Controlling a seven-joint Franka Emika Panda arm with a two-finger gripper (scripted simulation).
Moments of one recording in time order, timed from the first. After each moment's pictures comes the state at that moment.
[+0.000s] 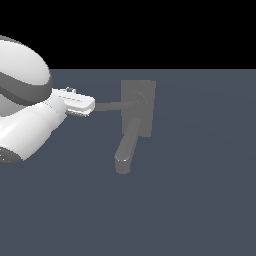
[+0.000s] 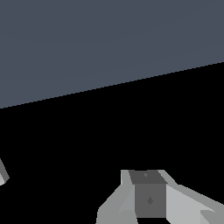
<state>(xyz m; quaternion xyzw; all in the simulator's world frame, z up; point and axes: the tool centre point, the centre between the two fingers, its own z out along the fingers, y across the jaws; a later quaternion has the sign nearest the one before) 0.058 0.200 0.215 0.10 0.62 0.04 0.78</state>
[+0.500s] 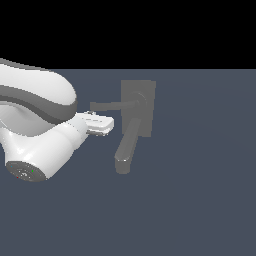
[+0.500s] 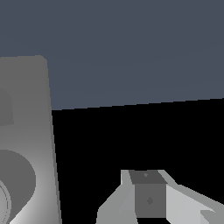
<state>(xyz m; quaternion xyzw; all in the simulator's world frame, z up) 0.054 0.138 0.132 0.09 0.69 -0.04 0.72</state>
